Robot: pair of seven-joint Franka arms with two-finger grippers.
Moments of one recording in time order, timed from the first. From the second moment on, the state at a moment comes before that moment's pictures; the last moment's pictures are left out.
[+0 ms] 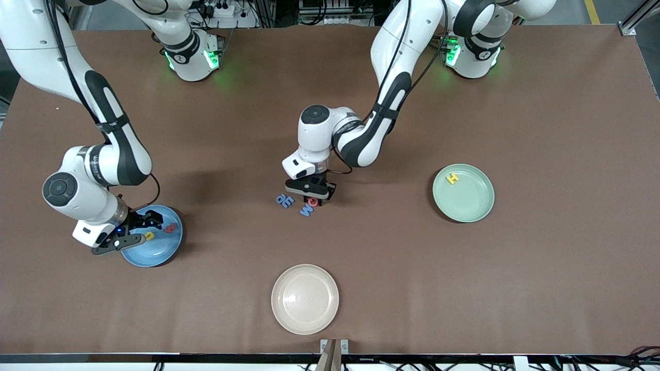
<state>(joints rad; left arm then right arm) -0.96 0.96 0.10 -1.38 0.26 2.62 -0.89 -0.16 0.55 0.11 -1.85 -0.16 2.46 -0.27</state>
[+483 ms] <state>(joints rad) -0.96 0.96 0.10 -1.38 0.26 2.61 -0.89 -0.15 0.55 0.11 -1.85 -0.16 2.46 -0.27</state>
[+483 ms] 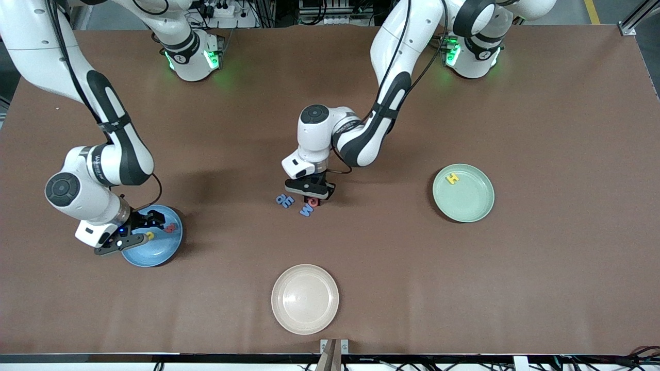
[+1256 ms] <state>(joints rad) -0.95 0.95 0.11 -1.36 0.25 2.51 -0.89 -0.04 0.56 0.11 -1.85 -0.16 2.44 -0.21</state>
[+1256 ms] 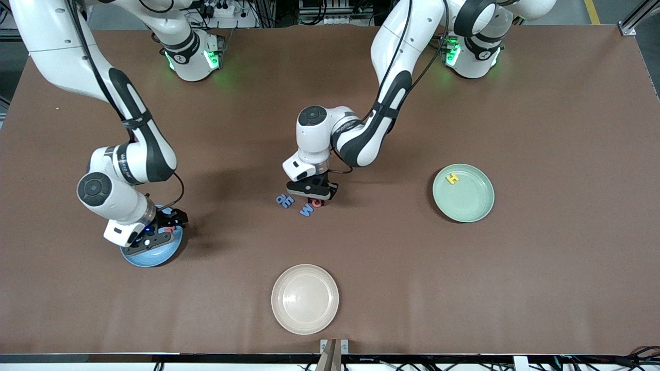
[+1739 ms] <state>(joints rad) -0.84 0.90 0.10 -1.36 0.25 2.37 -0.84 0.04 0.56 0.19 -1.85 -0.16 2.38 -0.23</state>
